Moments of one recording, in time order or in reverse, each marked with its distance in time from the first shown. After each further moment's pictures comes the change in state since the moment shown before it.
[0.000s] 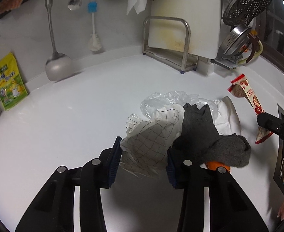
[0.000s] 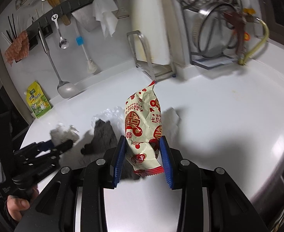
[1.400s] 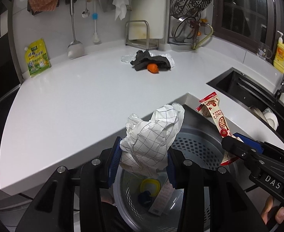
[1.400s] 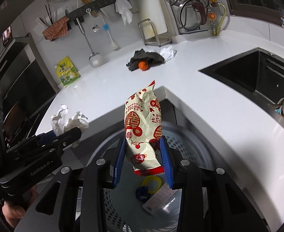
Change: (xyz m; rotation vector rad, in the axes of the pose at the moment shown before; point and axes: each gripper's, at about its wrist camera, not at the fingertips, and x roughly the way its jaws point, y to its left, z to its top) left arm -0.205 -0.034 -0.207 0.047 -0.014 -0.077; right arm -0.184 0.079 -0.246 0.061 0.000 0.013
